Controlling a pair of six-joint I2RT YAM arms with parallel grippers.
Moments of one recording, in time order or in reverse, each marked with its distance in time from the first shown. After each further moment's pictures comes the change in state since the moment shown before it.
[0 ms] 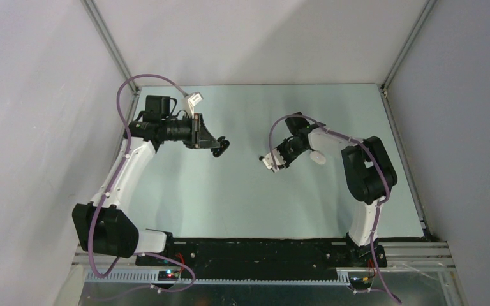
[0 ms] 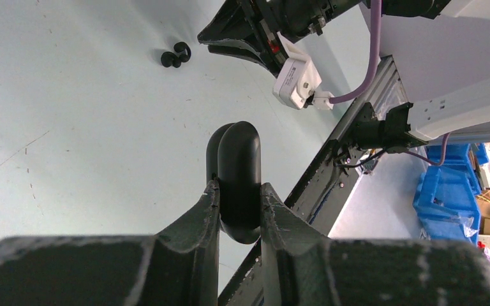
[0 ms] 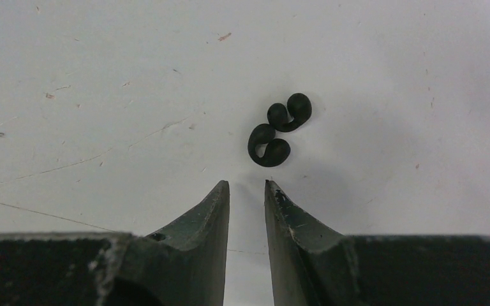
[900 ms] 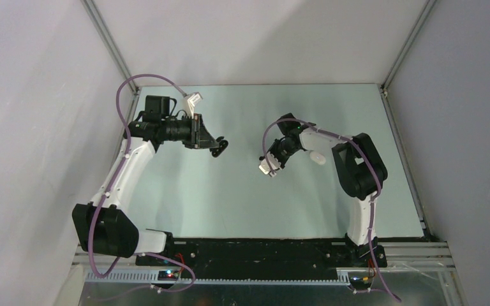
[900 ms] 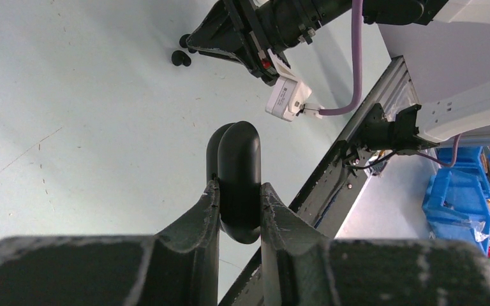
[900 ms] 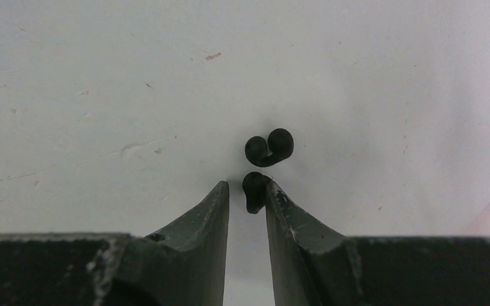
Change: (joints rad) left arm 0.003 0.000 0.000 -0.006 -0.025 0.016; right arm 0.045 0.080 0.057 0.014 0.040 -0.171
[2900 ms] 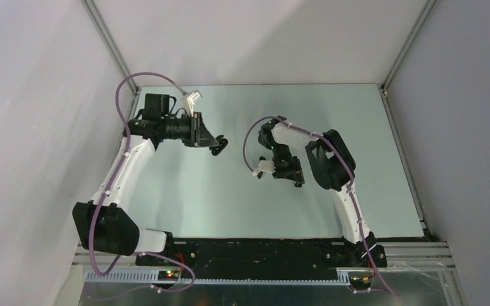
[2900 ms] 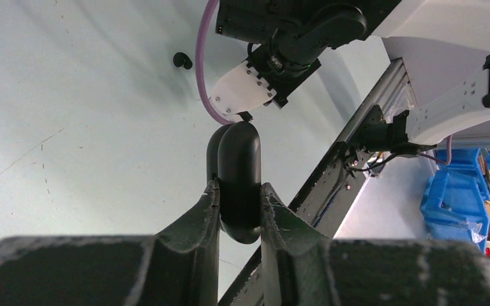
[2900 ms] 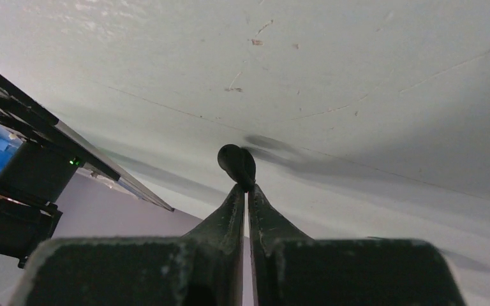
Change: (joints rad) left arm 0.004 0.022 0.028 -0.018 -0.001 -0.001; right arm 0.137 0.285 0.415 -0.929 0.555 1.020
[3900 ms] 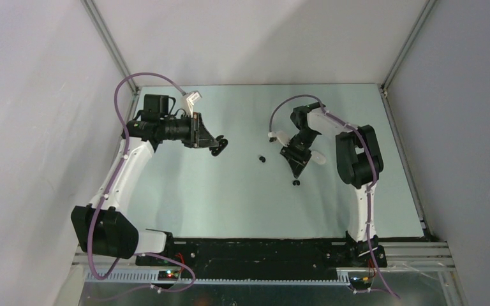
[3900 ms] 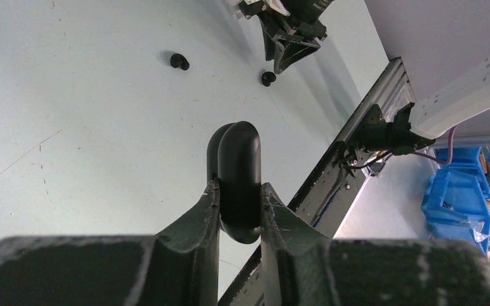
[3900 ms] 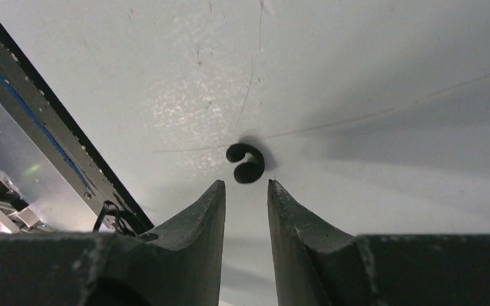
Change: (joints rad) left arm -0.006 -0.031 -0.008 0.000 0.000 -0.001; right arm -0.270 -0.146 -0.089 0.203 -0.482 0.192
